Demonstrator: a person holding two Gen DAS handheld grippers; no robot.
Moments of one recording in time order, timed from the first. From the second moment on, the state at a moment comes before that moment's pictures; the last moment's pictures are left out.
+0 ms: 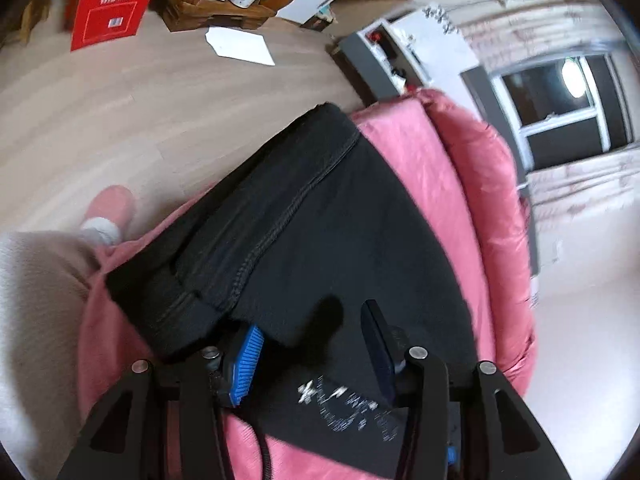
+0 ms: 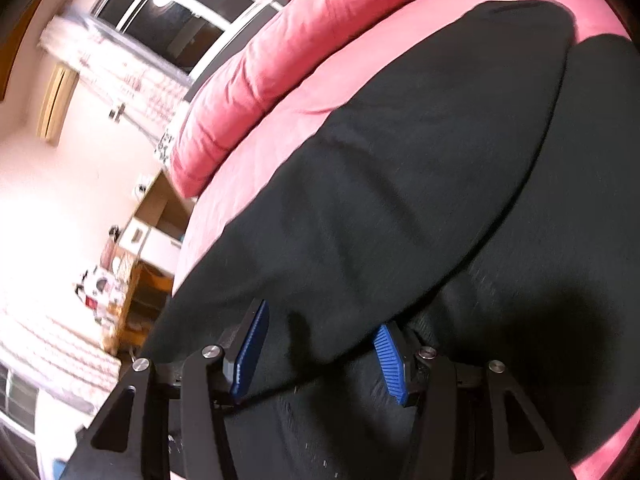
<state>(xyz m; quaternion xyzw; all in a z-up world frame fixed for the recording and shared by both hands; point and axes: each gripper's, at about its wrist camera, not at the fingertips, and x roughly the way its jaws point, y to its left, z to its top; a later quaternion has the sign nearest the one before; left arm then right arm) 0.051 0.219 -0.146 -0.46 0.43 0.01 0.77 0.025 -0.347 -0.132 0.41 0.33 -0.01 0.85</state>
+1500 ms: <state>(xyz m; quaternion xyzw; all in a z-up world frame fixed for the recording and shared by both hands) 0.019 0.244 -0.113 -0.36 0.45 0.02 0.82 -0.051 -0.419 -0.128 0.39 0.33 -0.09 0.86</state>
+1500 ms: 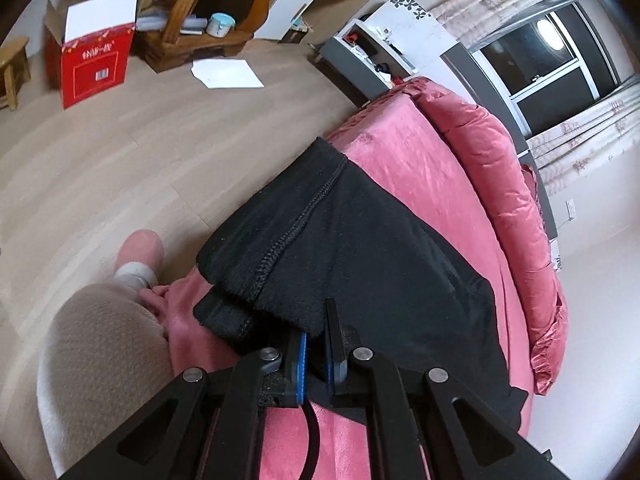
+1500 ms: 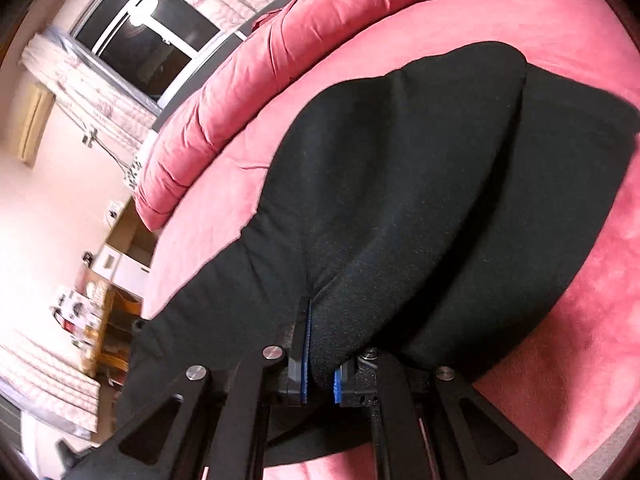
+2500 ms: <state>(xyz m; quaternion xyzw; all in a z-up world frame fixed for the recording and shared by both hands) -0.007 0.197 -0.035 -0.22 0.32 0.05 0.92 -0.063 -0.496 -0.125 0.47 0.24 -0.14 0.84</state>
